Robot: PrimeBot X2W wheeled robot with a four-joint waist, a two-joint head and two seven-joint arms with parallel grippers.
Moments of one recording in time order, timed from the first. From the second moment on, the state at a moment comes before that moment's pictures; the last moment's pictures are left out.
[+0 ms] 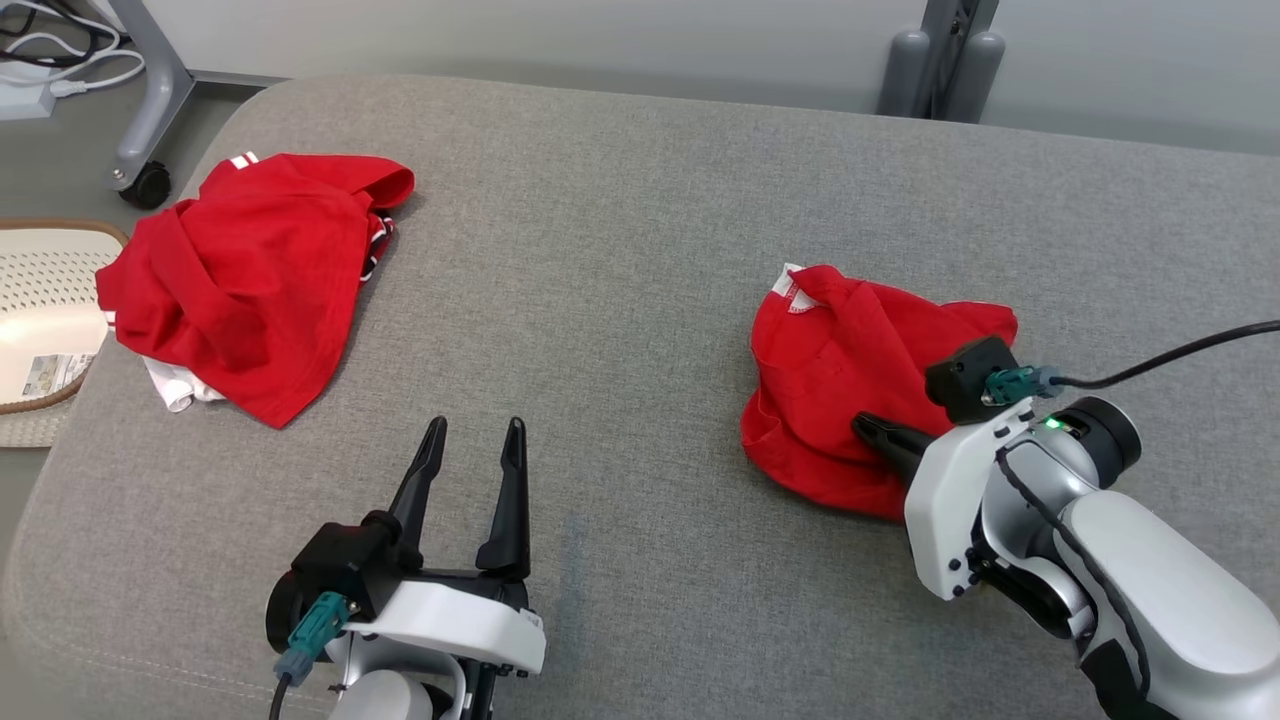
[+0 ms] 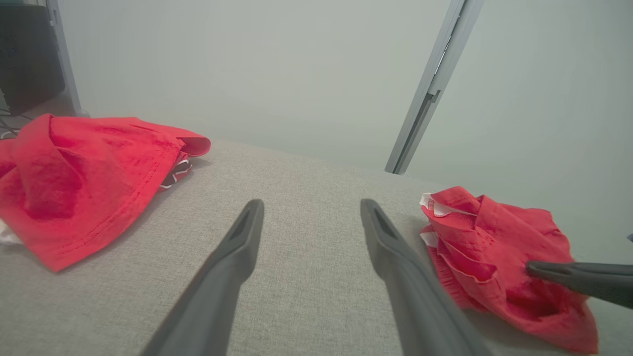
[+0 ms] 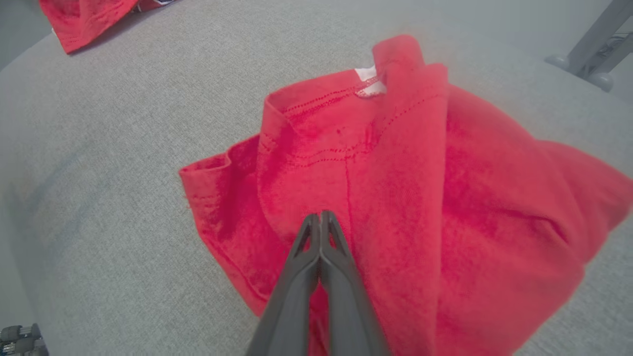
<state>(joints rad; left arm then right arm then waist) -0.13 0.05 -0.32 0.17 -0.41 0.10 -0.26 -0.55 -0.35 0.67 0.34 0.56 0.13 0.34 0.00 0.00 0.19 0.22</state>
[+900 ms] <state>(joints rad) -0.14 0.05 -0.34 0.17 -0.42 0.10 -0.26 -0.60 -0.33 0.83 0.47 0.74 0.13 0.27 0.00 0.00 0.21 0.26</state>
